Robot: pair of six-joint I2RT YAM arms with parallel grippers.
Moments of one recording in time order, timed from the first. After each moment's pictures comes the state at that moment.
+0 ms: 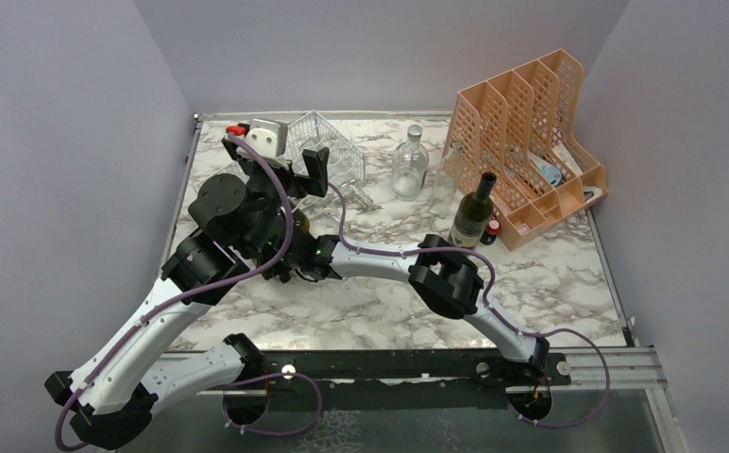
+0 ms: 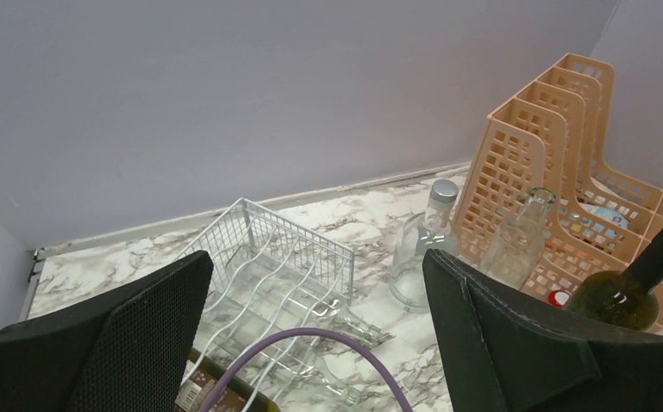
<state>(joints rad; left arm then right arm) -0.76 0.90 1.21 -0.19 -0.44 0.03 1.18 2.39 1.89 -0.11 0.11 0.51</state>
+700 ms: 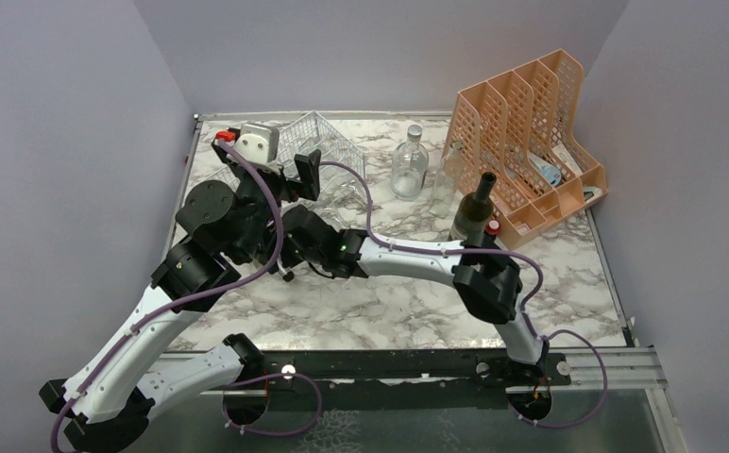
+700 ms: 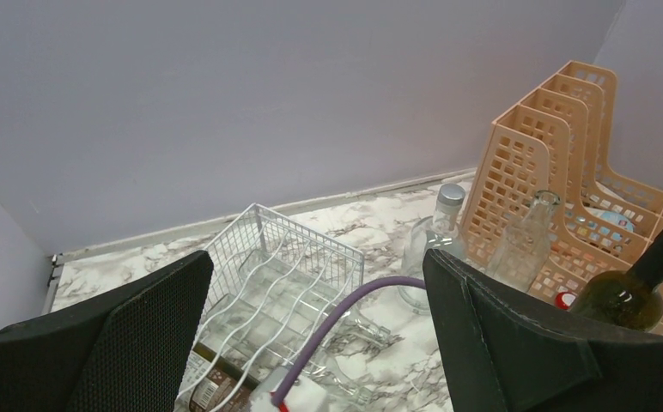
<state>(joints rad) -0.76 0.86 1.21 -0.21 -0.45 0.05 1.18 2.11 1.66 -0.05 0.15 0.50</state>
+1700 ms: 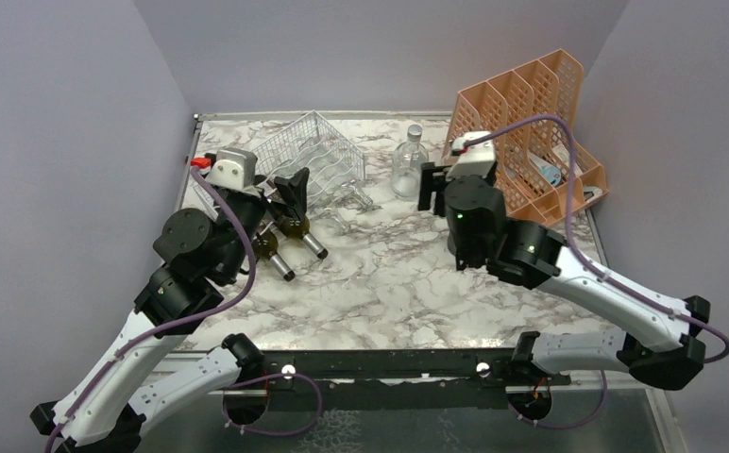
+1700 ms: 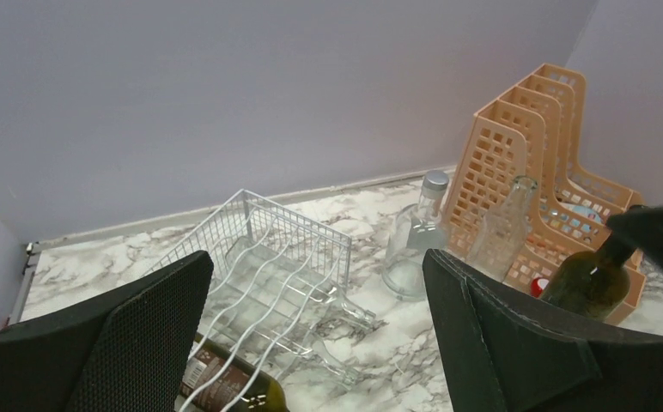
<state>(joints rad) -0.76 0.71 1.11 -0.23 -0.42 0.01 1.08 1.18 1.31 -0.43 0.98 0.23</state>
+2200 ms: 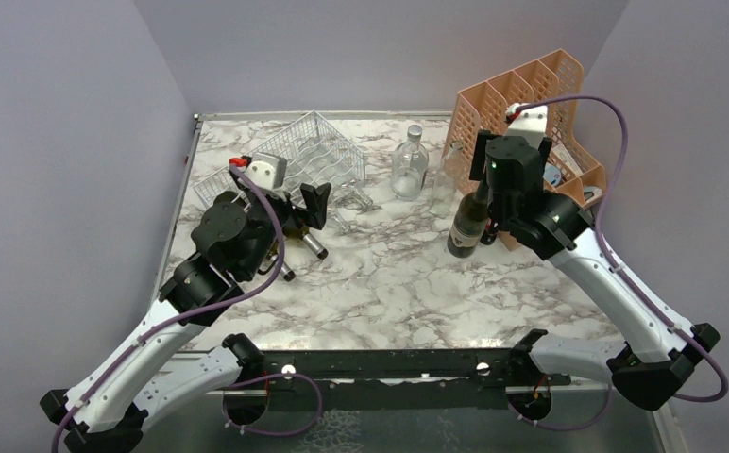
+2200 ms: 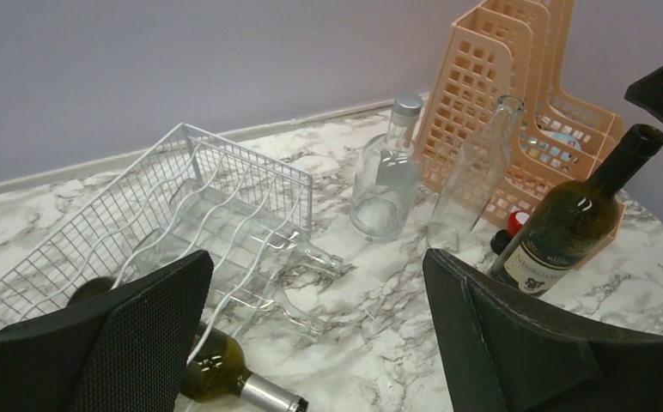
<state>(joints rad) -0.76 0.76 1.00 -0.22 -0.34 -0.08 0.64 1.17 1.33 -0.56 0.88 0.21</state>
